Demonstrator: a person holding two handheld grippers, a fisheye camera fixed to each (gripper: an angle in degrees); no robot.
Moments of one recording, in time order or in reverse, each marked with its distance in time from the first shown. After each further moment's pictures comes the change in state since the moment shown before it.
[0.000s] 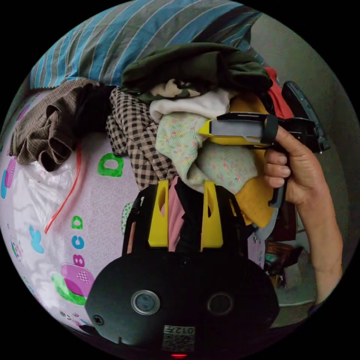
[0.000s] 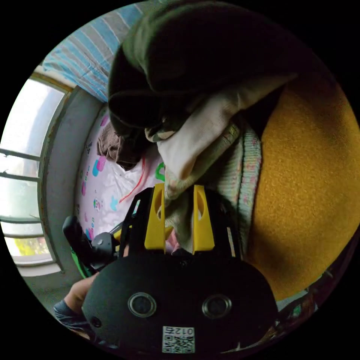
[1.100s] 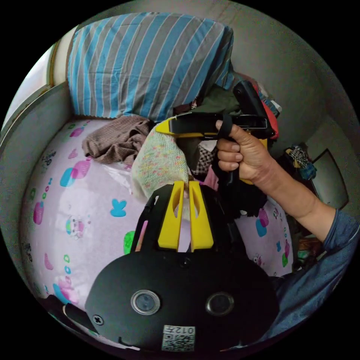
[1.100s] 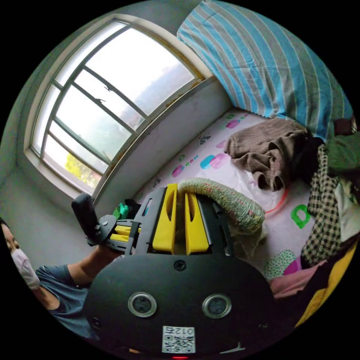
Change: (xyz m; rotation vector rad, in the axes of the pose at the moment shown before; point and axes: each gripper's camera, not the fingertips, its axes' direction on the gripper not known) left arm -0.045 0.145 -0.248 0.197 -0.223 0.126; right arm -0.250 0.044 0.077 0.164 -0.587 -0.574
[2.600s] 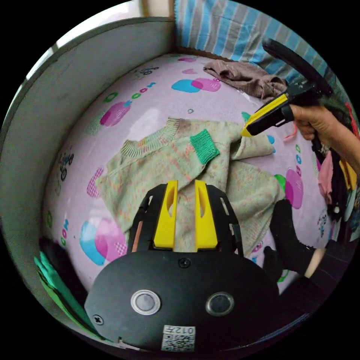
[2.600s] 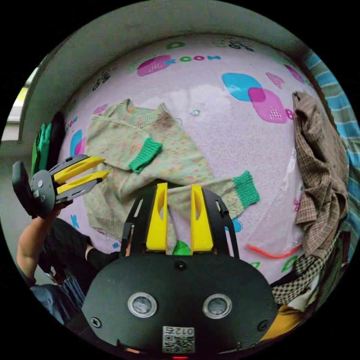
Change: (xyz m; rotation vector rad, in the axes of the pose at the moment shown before) left arm -0.287 0.080 0.005 -0.287 -0.480 -0.331; right arm -0.309 -0.279 0.672 -0.808 0.440 -0.266
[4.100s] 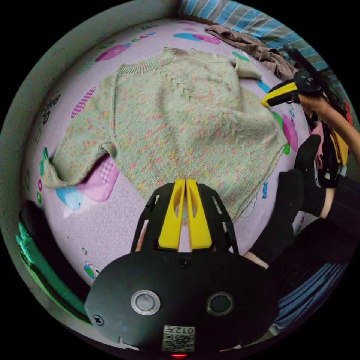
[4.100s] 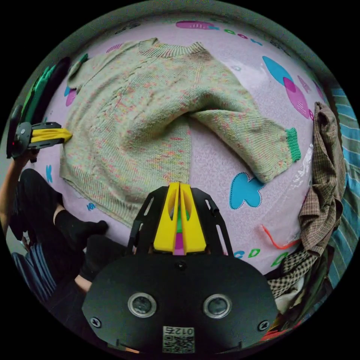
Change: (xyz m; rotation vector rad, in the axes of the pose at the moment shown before) left arm -0.124 0.031 0.003 -0.253 0.164 -0.019; right arm -0.087 -0.085 0.063 -0.162 0.145 -0.196
